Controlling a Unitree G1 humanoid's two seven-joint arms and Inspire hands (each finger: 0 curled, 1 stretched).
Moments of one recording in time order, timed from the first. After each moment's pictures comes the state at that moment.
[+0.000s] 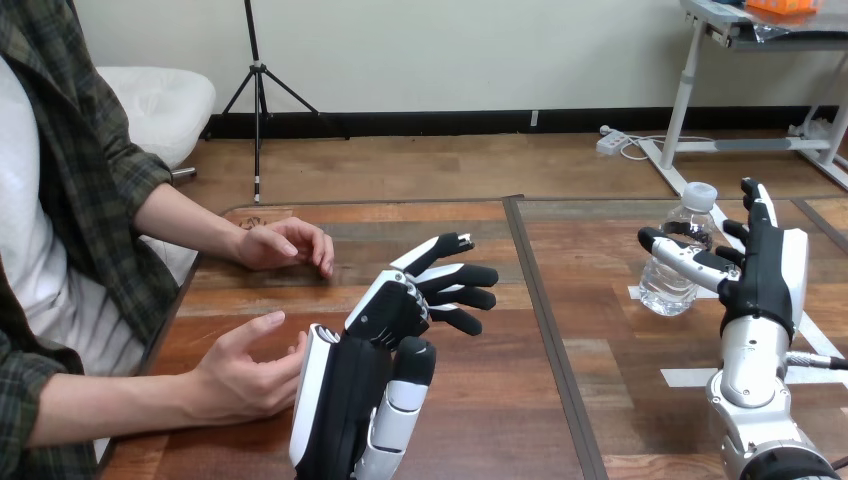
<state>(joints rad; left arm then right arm) 0.22 -0.04 -0.30 0.29 0.17 -1.07 0.10 -0.63 -0.29 -0.14 1.23 -0.13 -0.43 -0.39</state>
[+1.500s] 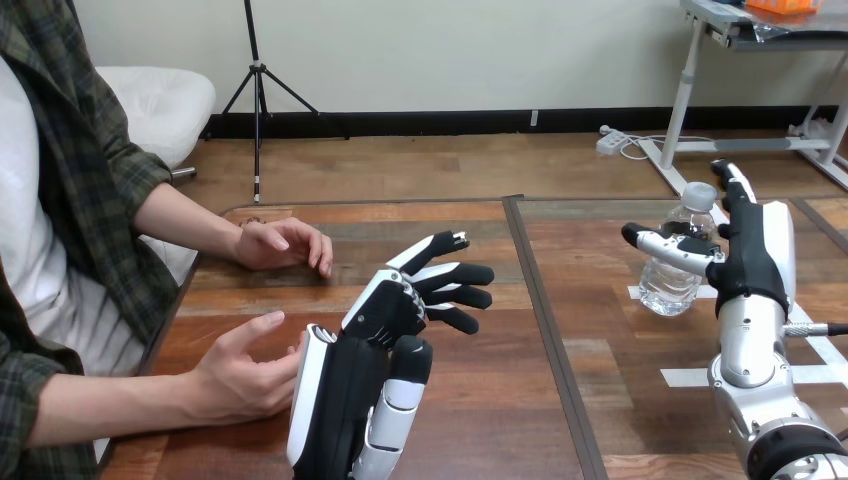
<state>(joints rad) 0.22 -0.04 -0.30 0.29 0.17 -1.07 0.11 -0.68 -0.32 -0.07 1.26 -0.21 -0.39 -0.37</state>
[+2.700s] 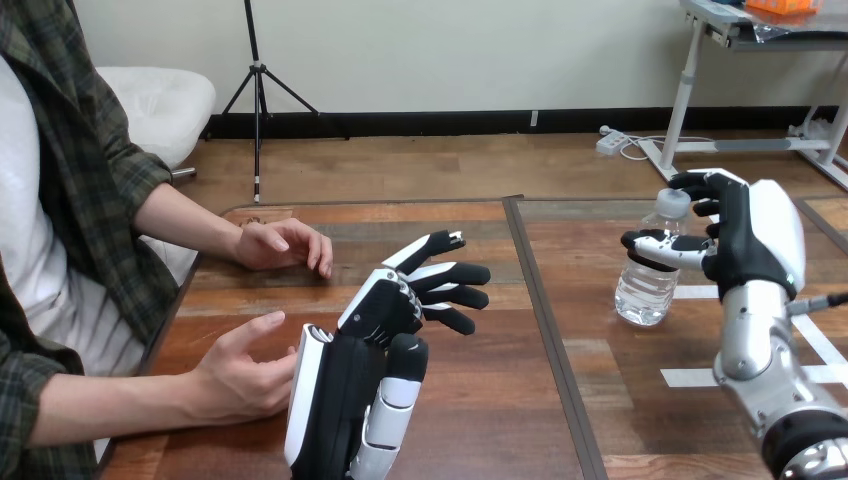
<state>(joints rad) 0.22 -0.04 -0.29 0.29 0.17 -1.07 0.12 -0.71 -0.38 0.06 1.25 -0.38 -0.31 -0.45</state>
